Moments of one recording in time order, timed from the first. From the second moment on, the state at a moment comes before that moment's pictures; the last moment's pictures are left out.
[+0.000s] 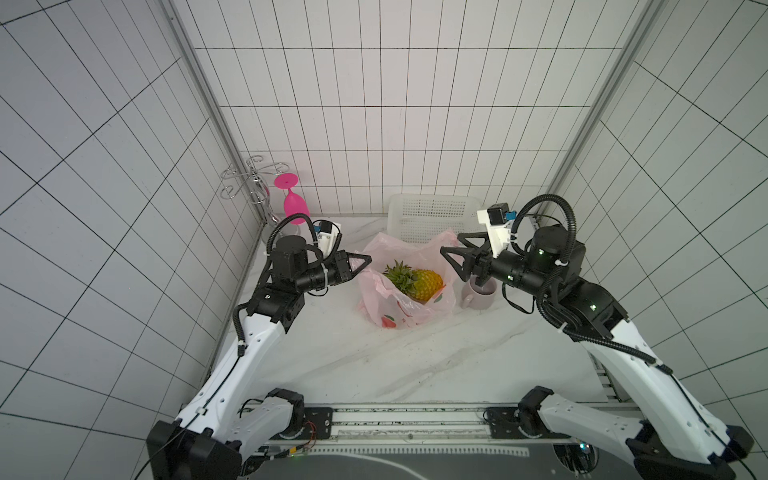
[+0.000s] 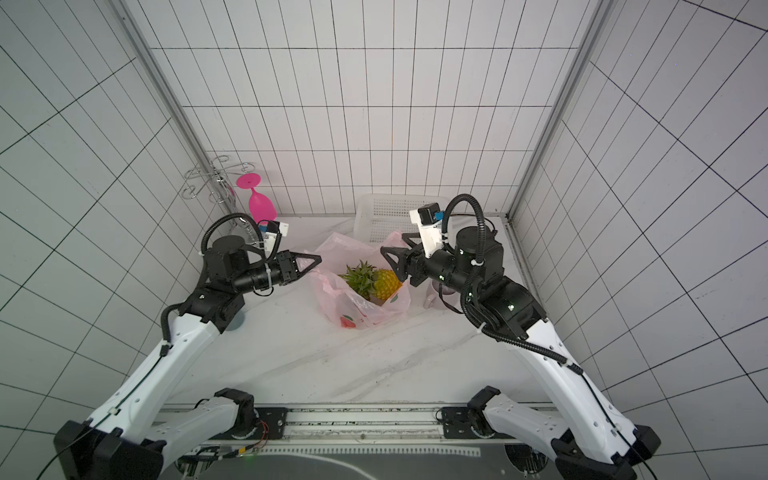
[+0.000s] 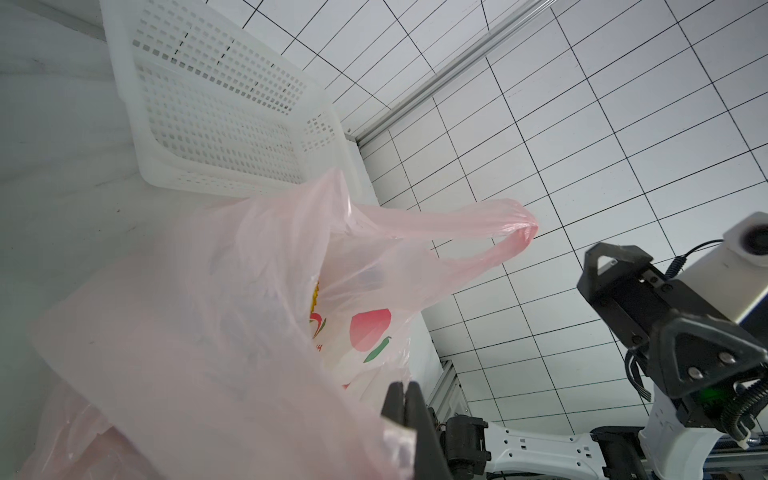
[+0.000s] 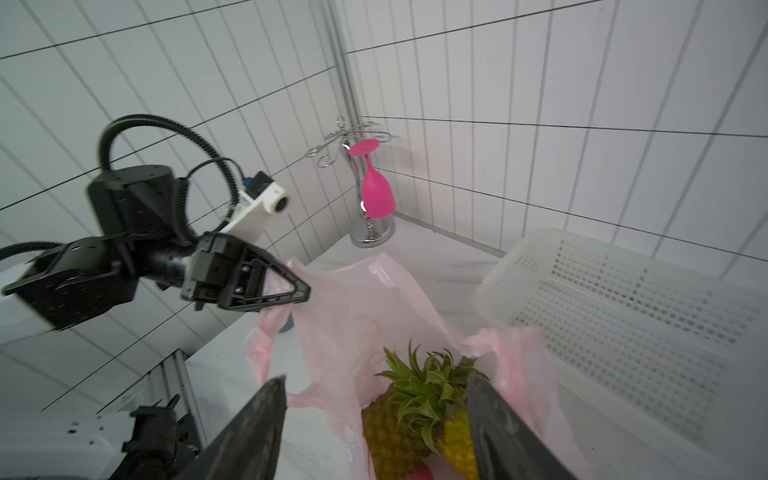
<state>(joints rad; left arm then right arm) -0.24 1.07 0.99 -0.20 0.79 -0.78 0.66 1.03 1.33 -0.46 -0.29 0.14</state>
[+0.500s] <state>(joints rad) -0.24 1.10 1.01 -0.20 0.79 -0.78 0.95 1.43 1.40 -0.54 -0.22 0.03</state>
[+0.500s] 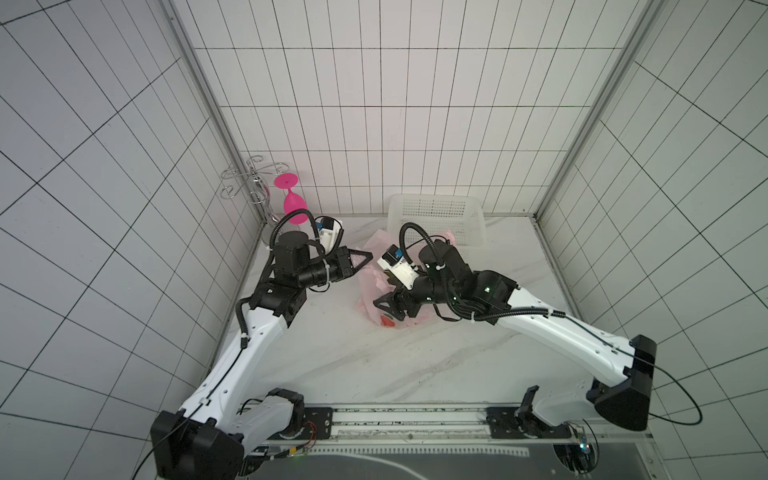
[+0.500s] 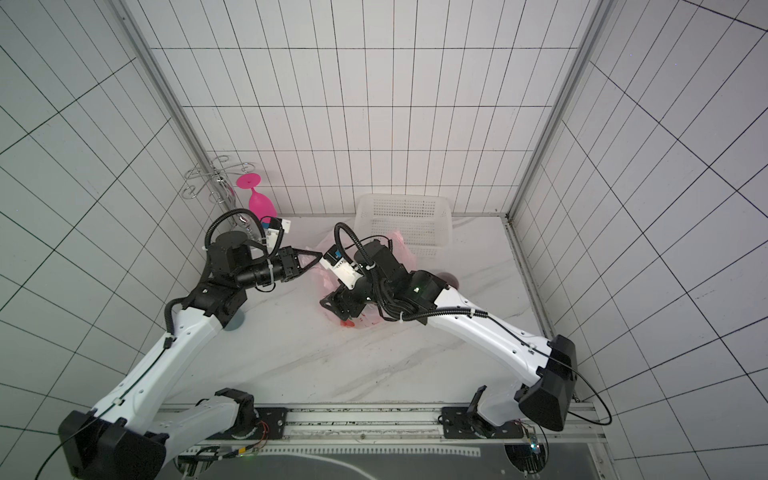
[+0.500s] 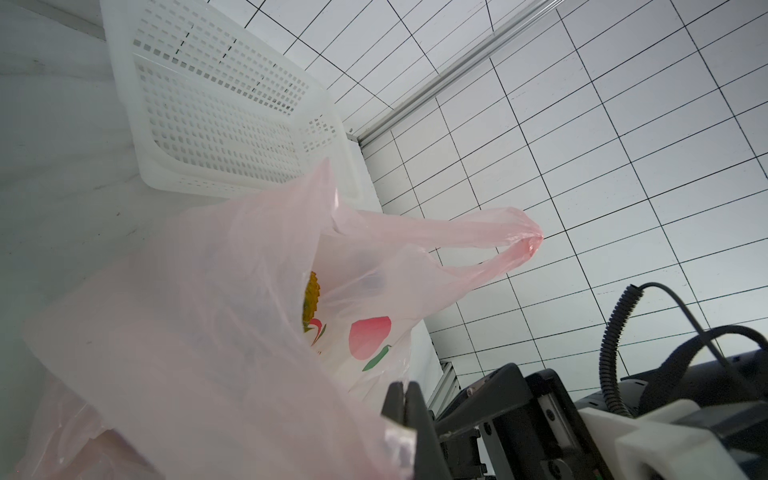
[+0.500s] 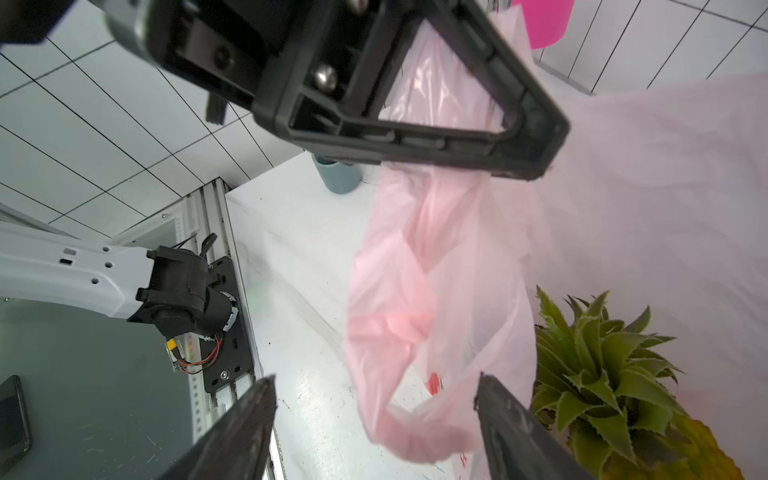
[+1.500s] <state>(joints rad) -0.18 0.94 1.06 -0.36 0.72 -0.72 0.95 1.48 1.63 -0.55 -0.13 0.00</state>
